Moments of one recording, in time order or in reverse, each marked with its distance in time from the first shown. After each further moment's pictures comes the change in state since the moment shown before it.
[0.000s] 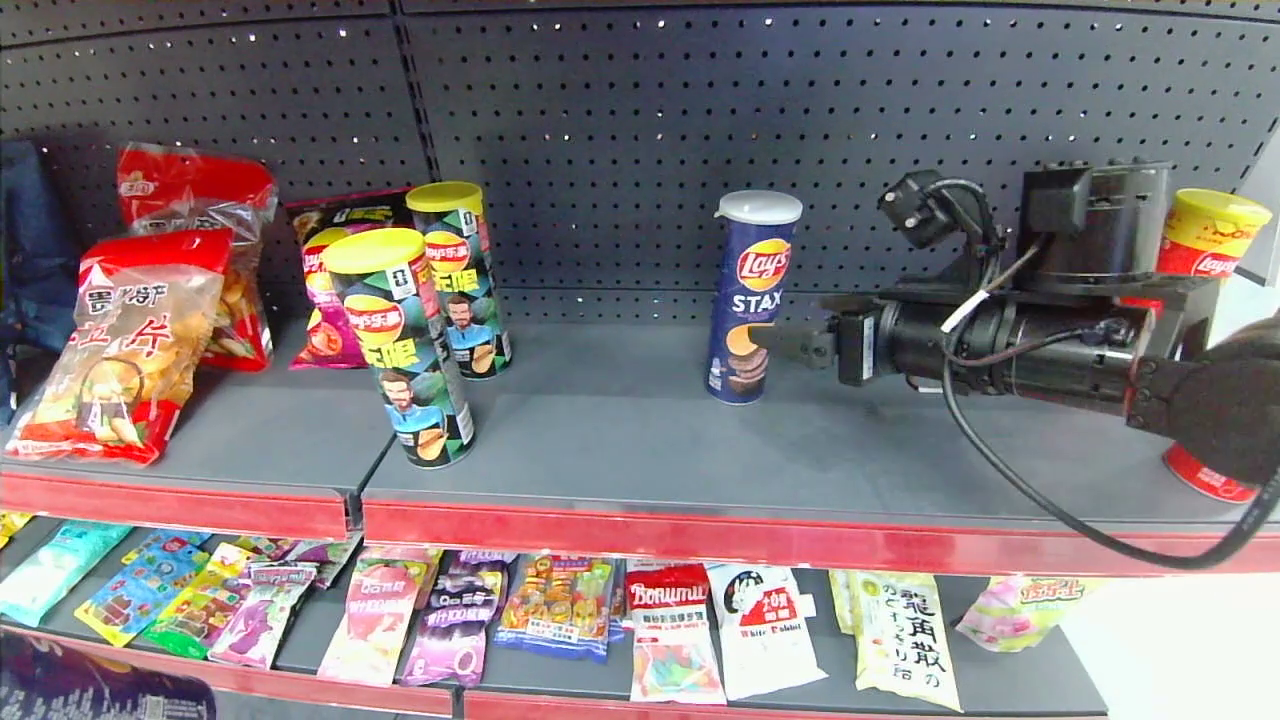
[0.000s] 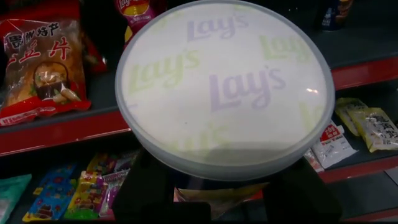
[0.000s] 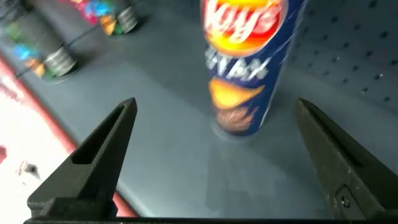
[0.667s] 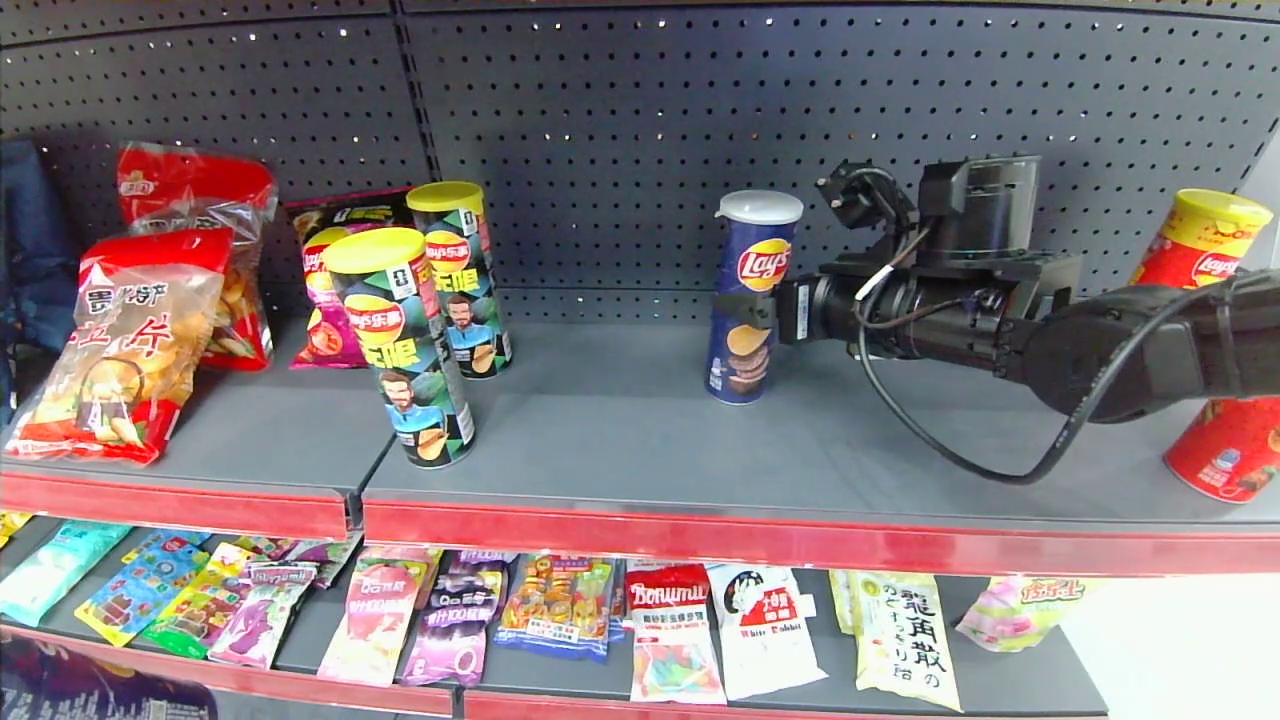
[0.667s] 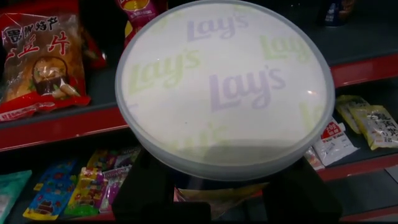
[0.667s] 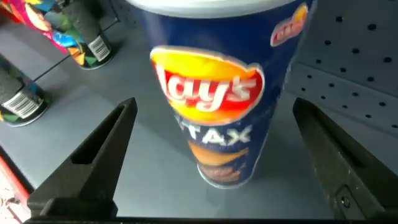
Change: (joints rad) left arm 0.000 0.001 0.009 0.001 0.005 -0.001; right arm 0.002 0.186 -0.211 0.001 -0.060 0.050
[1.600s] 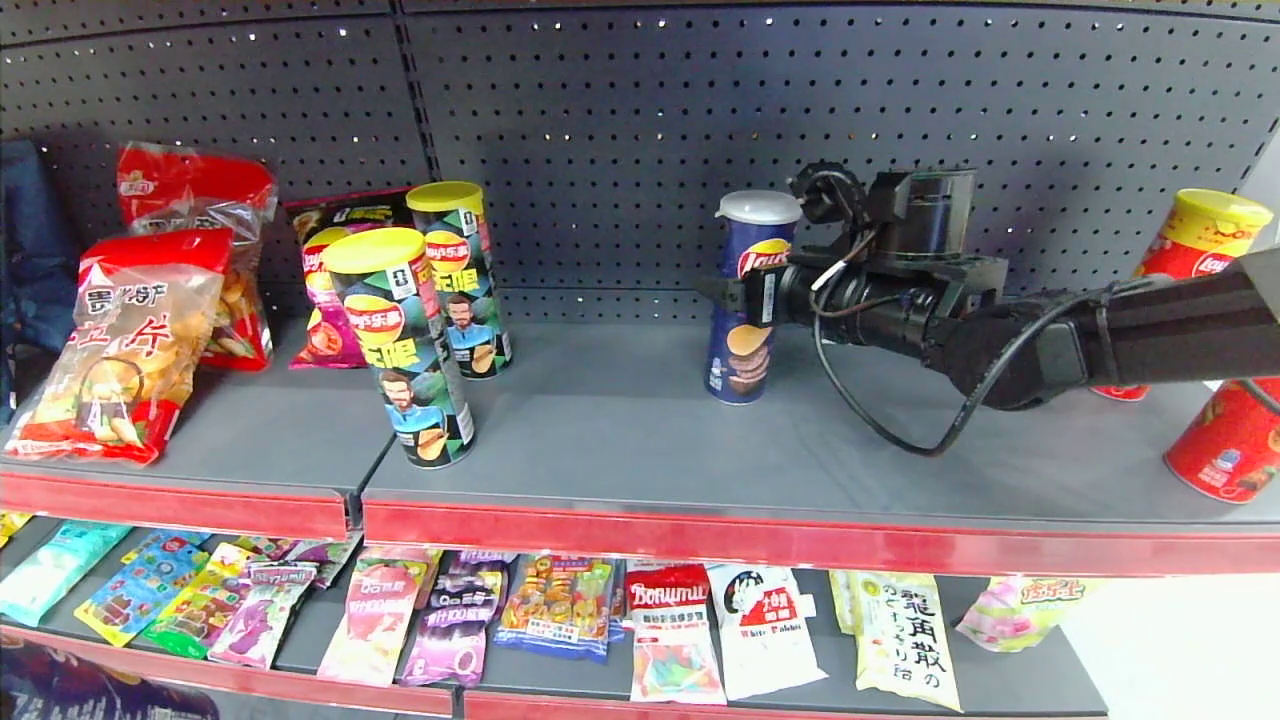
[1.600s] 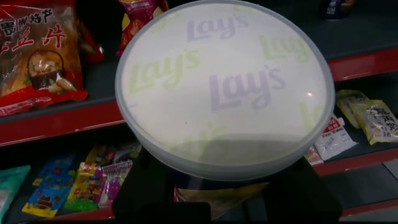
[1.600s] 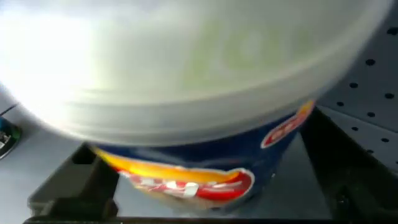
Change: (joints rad) left arm 0.000 0.008 0.001 0.018 -0.002 0.000; right arm 0.000 0.132 -0.119 -0.089 -0.041 0.002
